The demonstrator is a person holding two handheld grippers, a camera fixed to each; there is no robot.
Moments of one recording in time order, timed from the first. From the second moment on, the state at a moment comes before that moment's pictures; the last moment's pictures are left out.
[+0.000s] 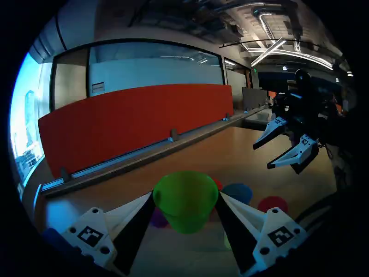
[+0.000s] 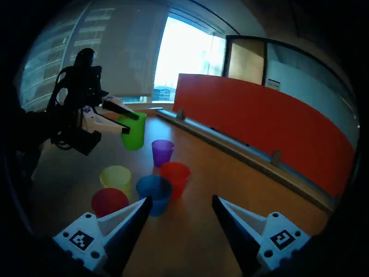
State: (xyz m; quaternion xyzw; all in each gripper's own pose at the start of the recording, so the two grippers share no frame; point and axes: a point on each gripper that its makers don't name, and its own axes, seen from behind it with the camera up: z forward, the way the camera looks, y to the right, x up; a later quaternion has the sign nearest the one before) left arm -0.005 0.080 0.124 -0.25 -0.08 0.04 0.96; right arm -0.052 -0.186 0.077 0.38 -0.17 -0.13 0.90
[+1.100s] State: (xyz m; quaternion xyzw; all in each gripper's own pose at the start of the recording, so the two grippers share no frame) left arm 0.045 0.067 0.056 -0.23 -0.03 0.03 0.97; right arm -0.110 -0.227 0.081 0.45 -0.22 -0.16 0.85
